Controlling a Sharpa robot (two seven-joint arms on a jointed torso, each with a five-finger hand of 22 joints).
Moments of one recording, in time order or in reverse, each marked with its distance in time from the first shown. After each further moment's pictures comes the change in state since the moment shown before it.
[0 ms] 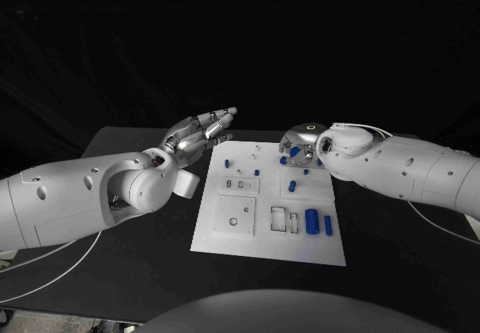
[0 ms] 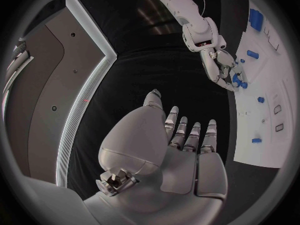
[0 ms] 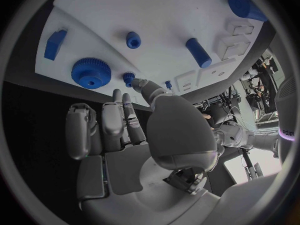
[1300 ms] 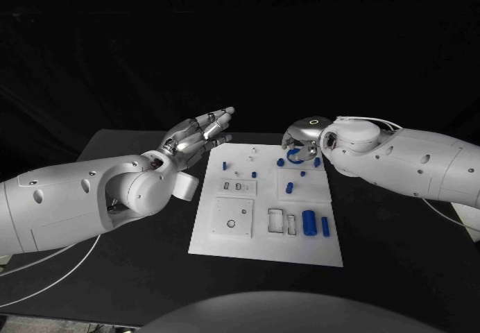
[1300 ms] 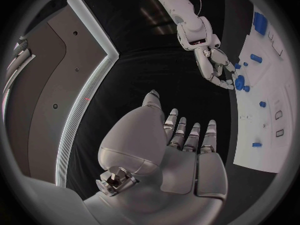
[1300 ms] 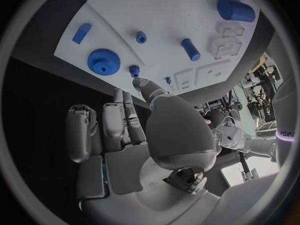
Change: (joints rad) left arm 0.001 -0.001 0.000 0.013 0.015 -0.002 0.006; left_hand -0.034 0.008 -0.006 0.006 -0.025 -0.053 -0.018 -0.021 -0.005 -0.007 -0.022 -0.016 -0.001 -0.007 -0.007 -0.014 -0.001 0.000 -0.004 -0.004 -0.009 -0.001; right arm 0.046 -0.068 -0.001 0.111 -0.061 0.032 -0.047; right_hand 0.003 0.016 -0.057 -0.010 -0.034 0.014 -0.015 0.021 -0.015 0.018 -0.011 0.030 -0.011 0.016 -0.009 0.010 0.023 0.000 0.020 -0.005 0.013 0.000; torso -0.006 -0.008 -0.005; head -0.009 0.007
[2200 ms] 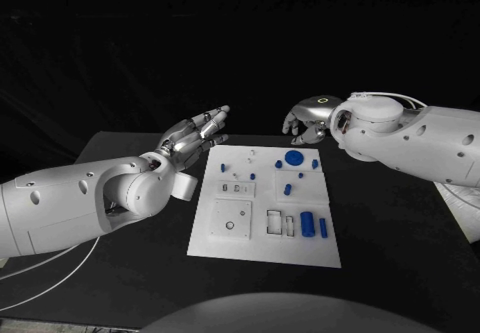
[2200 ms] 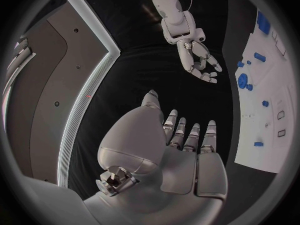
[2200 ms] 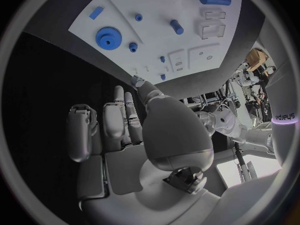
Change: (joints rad) left arm 0.000 -0.004 0.000 0.005 0.033 -0.020 0.015; left_hand -0.017 -0.007 -0.005 0.000 -0.019 -0.022 -0.015 -0.006 -0.003 -0.005 -0.012 -0.015 -0.002 -0.007 -0.007 -0.014 -0.002 0.000 -0.007 -0.007 -0.004 -0.002; right arm 0.123 -0.101 -0.001 0.173 0.036 0.039 -0.029; right_hand 0.055 0.048 -0.085 -0.039 -0.167 -0.008 -0.021 0.037 -0.075 0.066 -0.005 0.017 -0.098 0.003 -0.009 -0.010 0.011 0.000 -0.002 -0.011 -0.004 0.000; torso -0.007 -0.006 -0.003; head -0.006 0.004
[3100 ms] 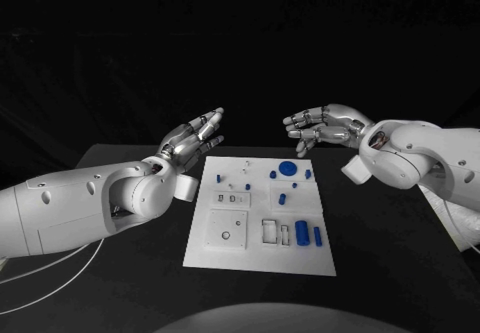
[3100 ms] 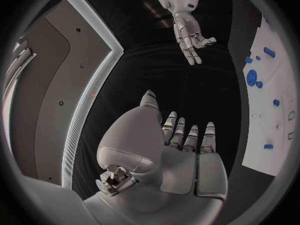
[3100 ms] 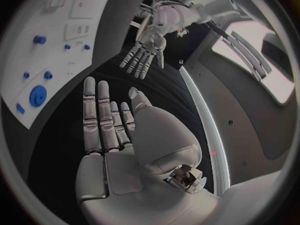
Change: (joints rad) left arm -0.003 -0.010 0.000 -0.031 0.041 -0.026 0.047; left_hand -0.048 0.005 -0.003 0.003 -0.062 -0.047 -0.022 -0.013 -0.003 0.000 -0.021 -0.004 0.000 -0.022 -0.036 -0.035 -0.006 0.000 -0.022 -0.029 -0.018 -0.006; right arm 0.004 -0.178 0.004 0.199 1.069 -0.090 0.200; right_hand 0.132 0.221 -0.321 0.075 0.062 -0.257 0.014 0.047 -0.091 -0.345 0.055 -0.050 -0.114 -0.421 0.089 -0.697 -0.699 0.102 -0.460 0.084 -0.878 -1.008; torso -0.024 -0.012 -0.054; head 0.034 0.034
